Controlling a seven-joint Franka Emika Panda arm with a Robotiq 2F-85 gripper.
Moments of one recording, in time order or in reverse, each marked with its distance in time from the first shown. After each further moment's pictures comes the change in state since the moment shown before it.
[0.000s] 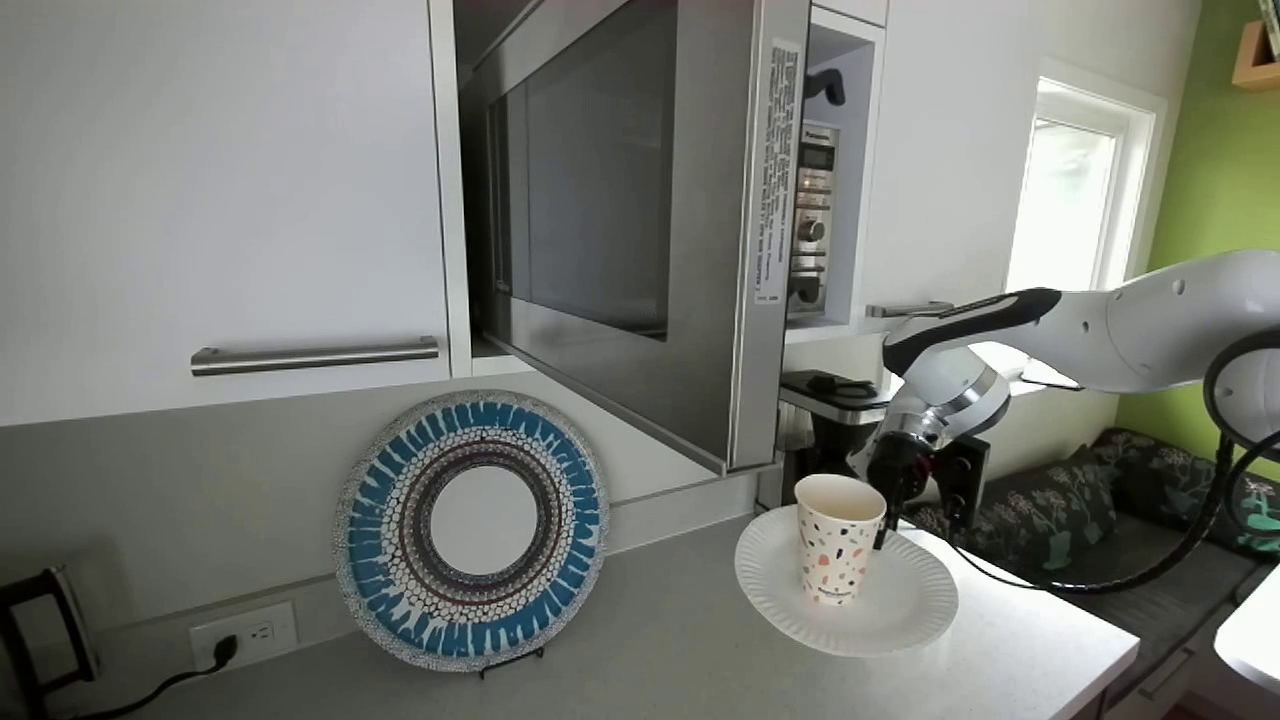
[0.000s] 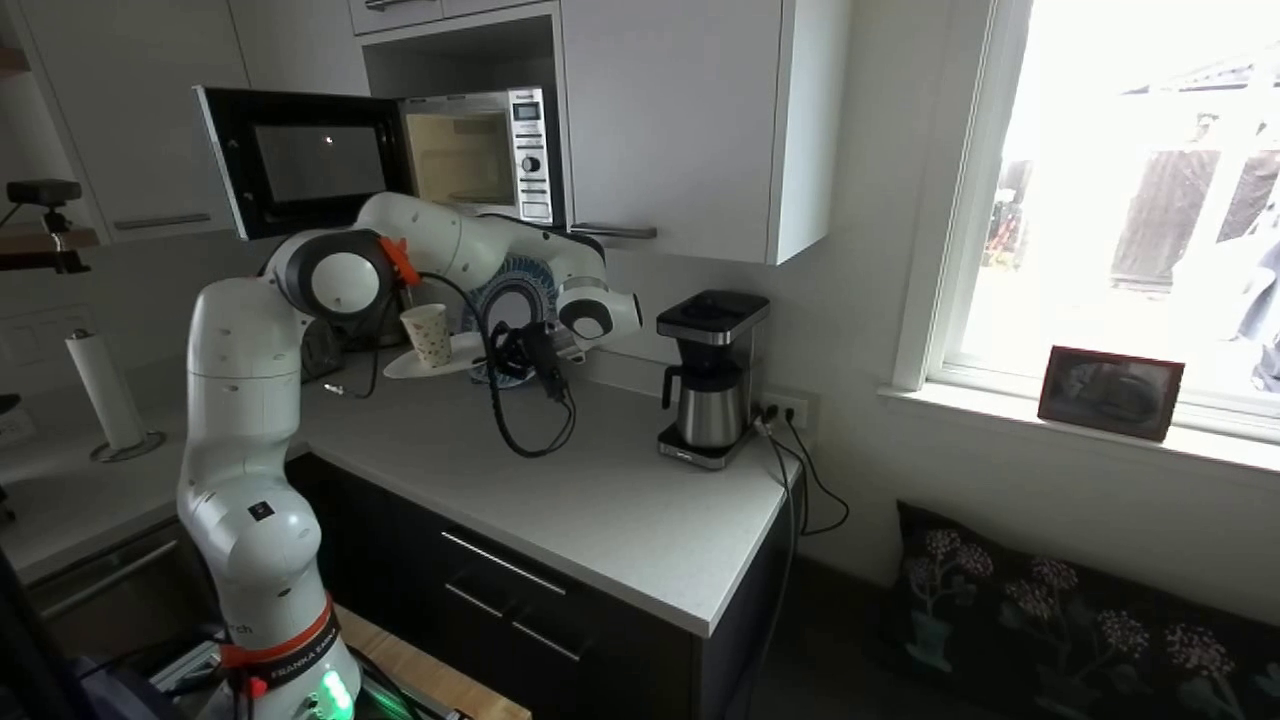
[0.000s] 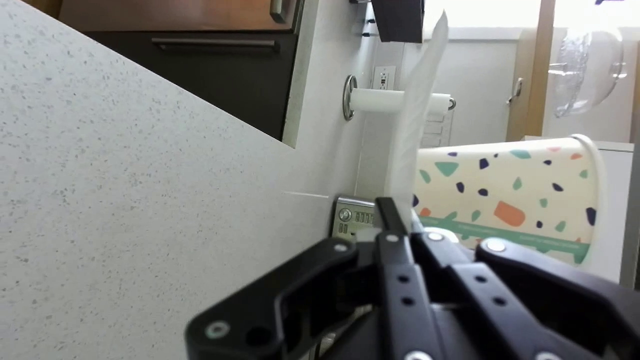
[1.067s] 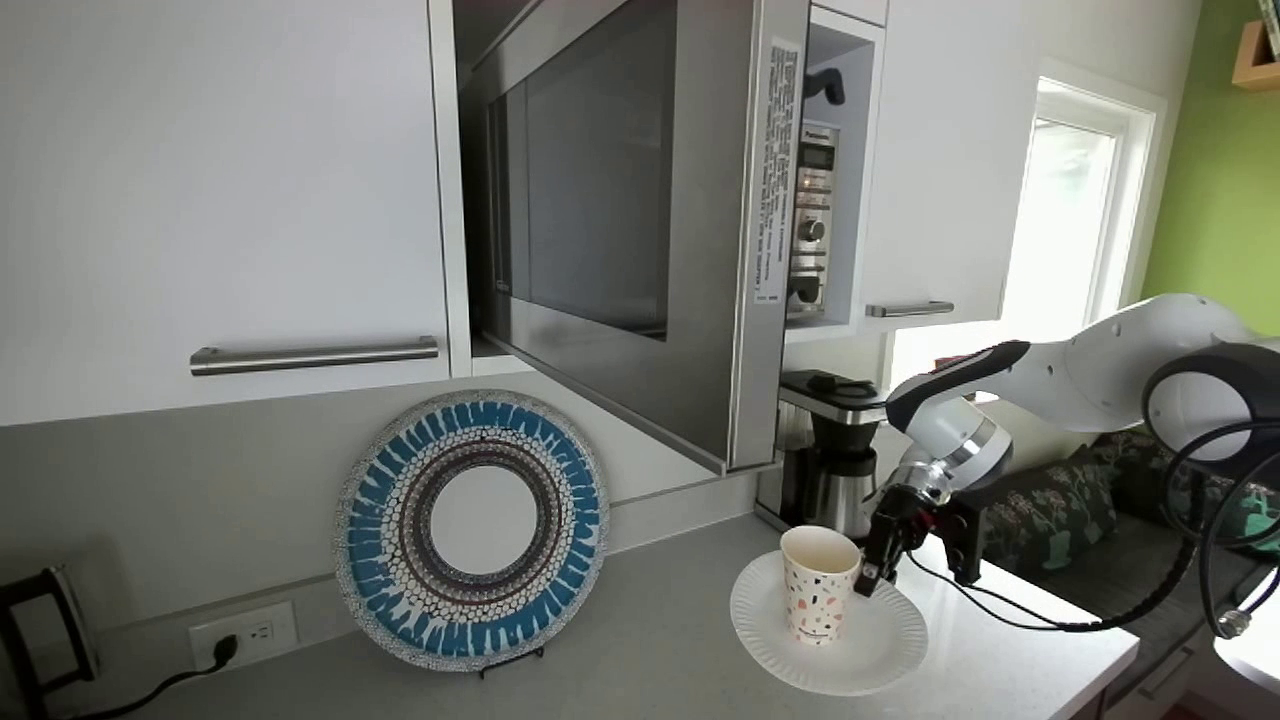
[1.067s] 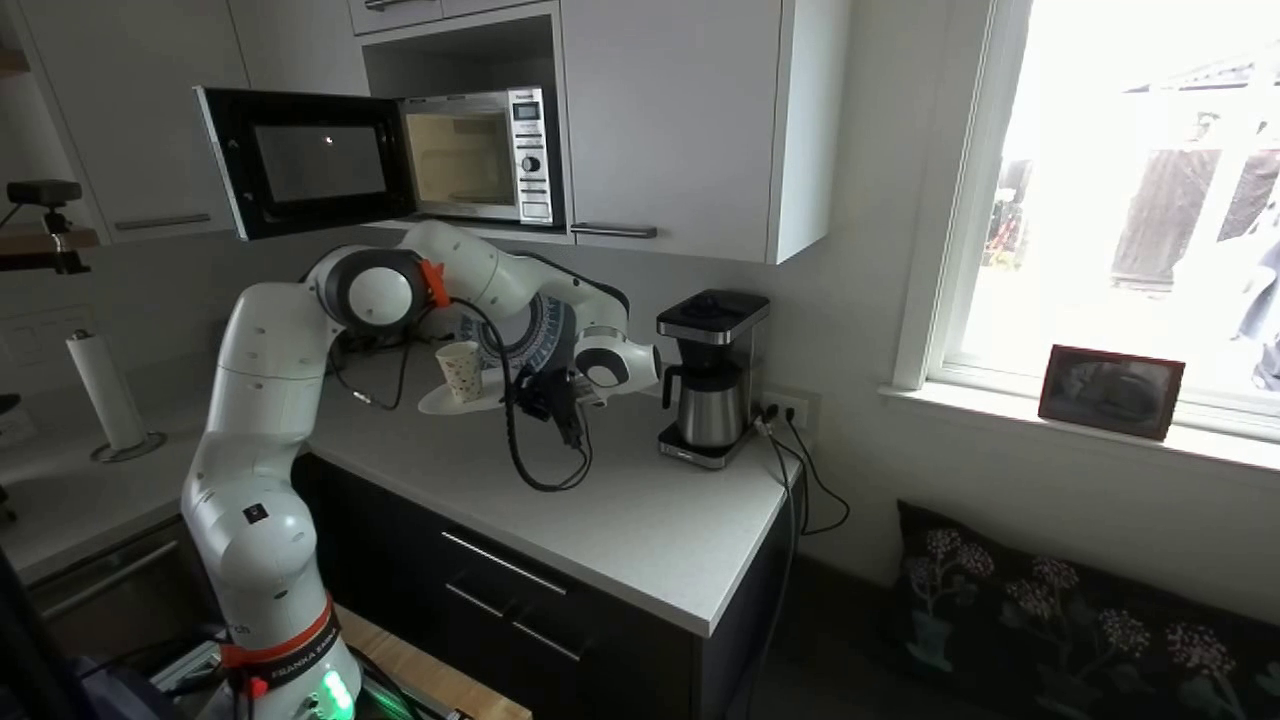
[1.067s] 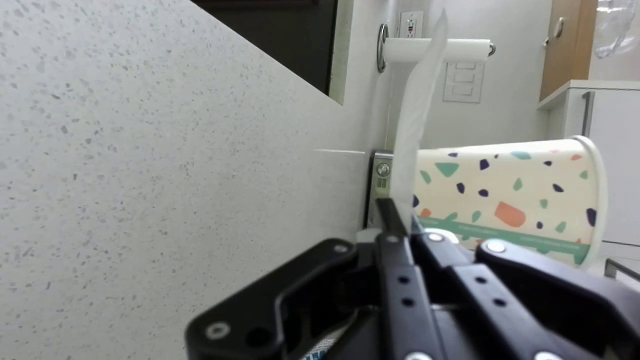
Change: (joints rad) arm -0.061 0.136 0.000 -0.040 0.029 0.145 -0.096
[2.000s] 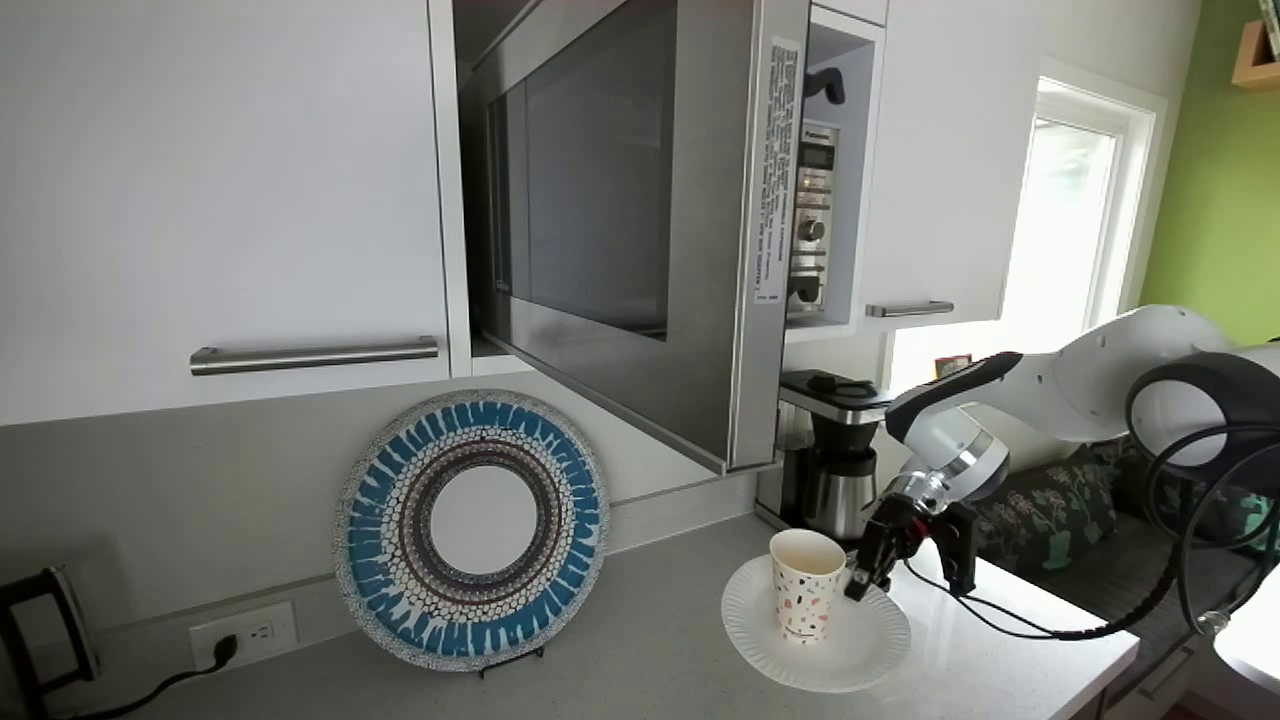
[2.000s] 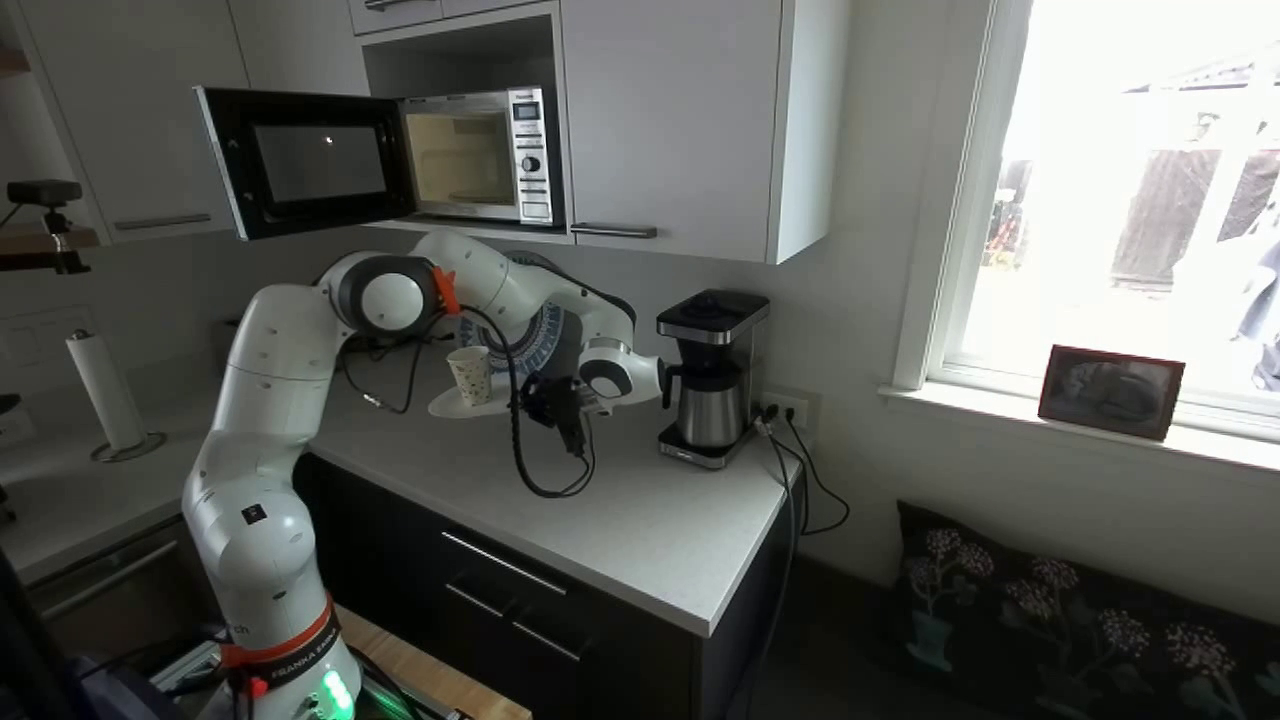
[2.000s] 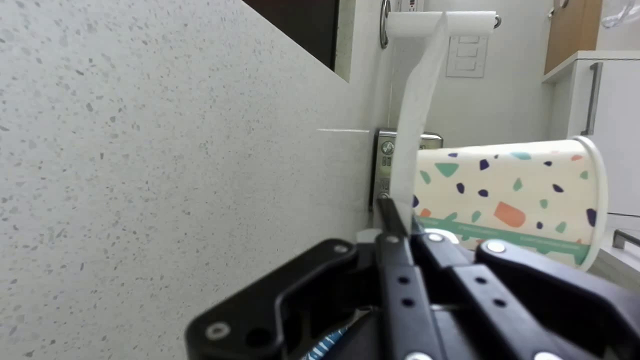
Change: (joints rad) arm -0.015 0.046 0.008 0.011 0.041 0.034 0.003
